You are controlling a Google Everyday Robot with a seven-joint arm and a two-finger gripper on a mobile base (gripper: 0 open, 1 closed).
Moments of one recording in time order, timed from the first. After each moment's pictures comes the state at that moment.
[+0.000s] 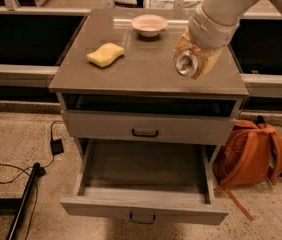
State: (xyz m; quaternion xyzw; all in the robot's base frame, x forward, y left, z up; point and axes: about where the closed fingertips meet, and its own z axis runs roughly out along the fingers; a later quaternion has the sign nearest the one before) arm 0.601 -0.132 0.911 -0.90 0.40 -0.06 0.15
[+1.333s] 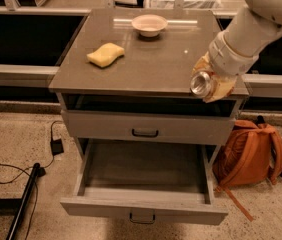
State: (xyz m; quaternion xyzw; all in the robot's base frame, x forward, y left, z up) arm 0.565 -0.174 0.868 -0.83 0.53 -0.03 0.17
